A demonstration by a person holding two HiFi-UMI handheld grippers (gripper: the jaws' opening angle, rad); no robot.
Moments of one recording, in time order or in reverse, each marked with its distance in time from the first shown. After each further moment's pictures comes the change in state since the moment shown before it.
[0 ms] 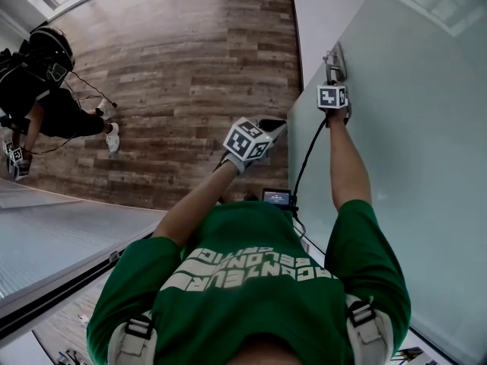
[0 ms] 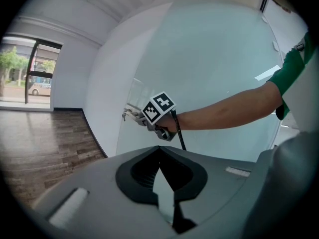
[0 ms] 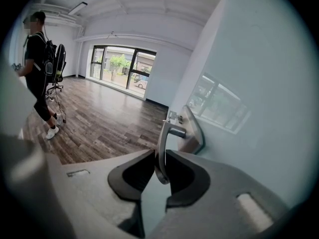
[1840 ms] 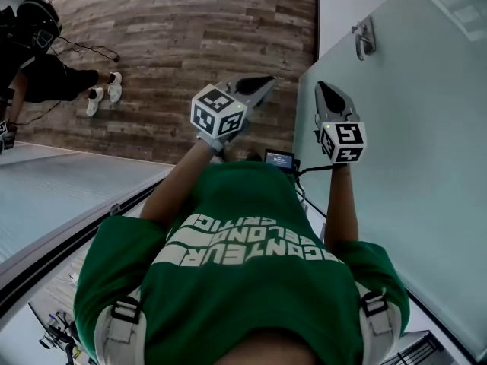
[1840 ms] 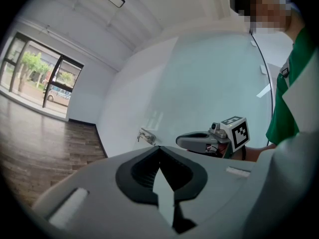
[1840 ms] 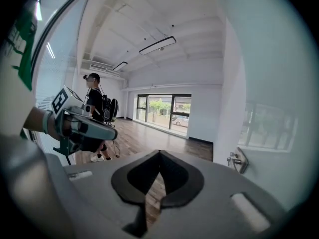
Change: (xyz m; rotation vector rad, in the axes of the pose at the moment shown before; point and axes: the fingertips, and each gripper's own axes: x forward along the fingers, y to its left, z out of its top) left arm -0.155 -0.005 0.032 -0.057 -0.281 0.109; right arm -0.299 0.168 0.031 -0.006 -0.455 0.480
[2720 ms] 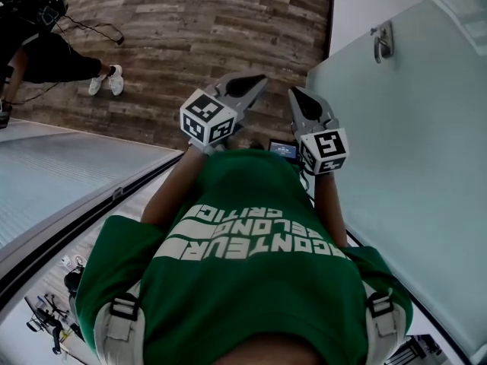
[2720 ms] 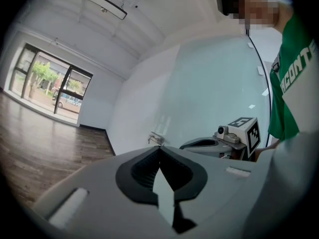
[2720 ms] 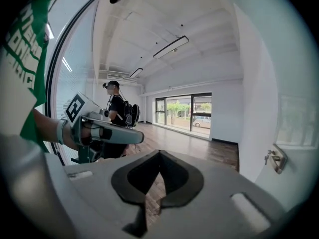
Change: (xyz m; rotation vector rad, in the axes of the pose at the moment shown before) left arm -0.080 0.015 -0.009 0.002 -0.066 0.096; right arm 0.013 0.136 0.012 0.014 -0.034 0.233
